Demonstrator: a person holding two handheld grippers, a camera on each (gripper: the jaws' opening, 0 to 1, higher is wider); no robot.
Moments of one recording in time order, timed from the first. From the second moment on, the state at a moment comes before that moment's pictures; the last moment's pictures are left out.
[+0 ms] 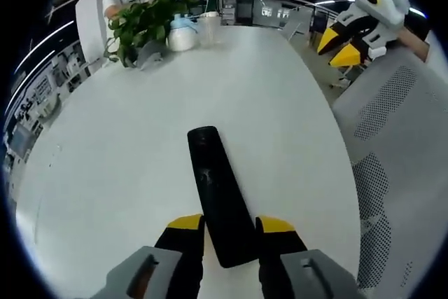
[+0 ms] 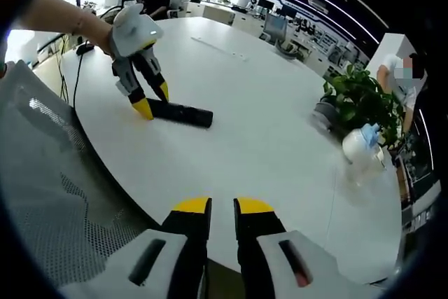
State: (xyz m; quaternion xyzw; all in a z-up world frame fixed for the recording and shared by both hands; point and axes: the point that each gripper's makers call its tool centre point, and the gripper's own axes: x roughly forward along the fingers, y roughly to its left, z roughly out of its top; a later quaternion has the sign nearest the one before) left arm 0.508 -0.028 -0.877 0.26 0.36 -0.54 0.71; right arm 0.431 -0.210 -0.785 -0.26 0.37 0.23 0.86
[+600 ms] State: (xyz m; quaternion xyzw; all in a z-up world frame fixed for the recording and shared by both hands) left arm 0.484 -0.051 -0.876 0.21 0.39 -0.51 0.74; right arm 0.430 -0.210 -0.786 -0.26 0.37 0.23 0.86
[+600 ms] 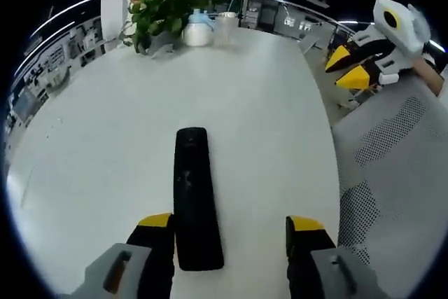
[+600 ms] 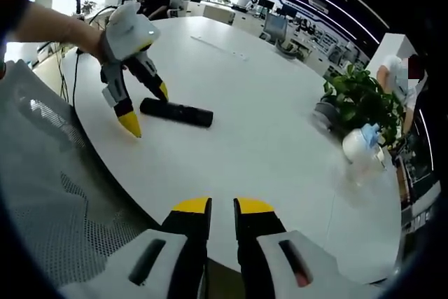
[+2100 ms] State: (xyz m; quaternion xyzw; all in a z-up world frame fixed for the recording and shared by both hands) left arm 0.492 -0.064 -0.876 0.22 0.35 -0.48 0.77; right arm 0.428 -0.212 -0.790 -0.27 0.39 0.23 0.85
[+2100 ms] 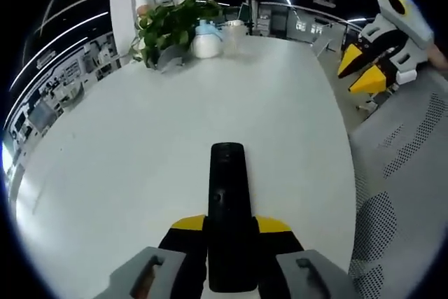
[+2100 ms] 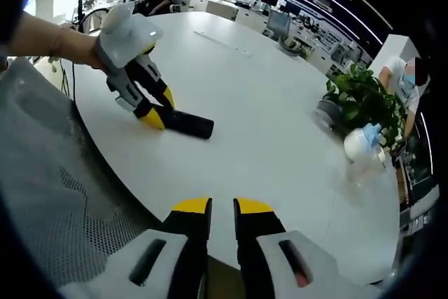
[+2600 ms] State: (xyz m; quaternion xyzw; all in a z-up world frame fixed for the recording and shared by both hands) left arm 0.466 -0.066 -0.878 0.24 0.35 -0.52 0.74; right arm 0.426 -0.212 -0.793 -0.27 0.39 0.24 0.85
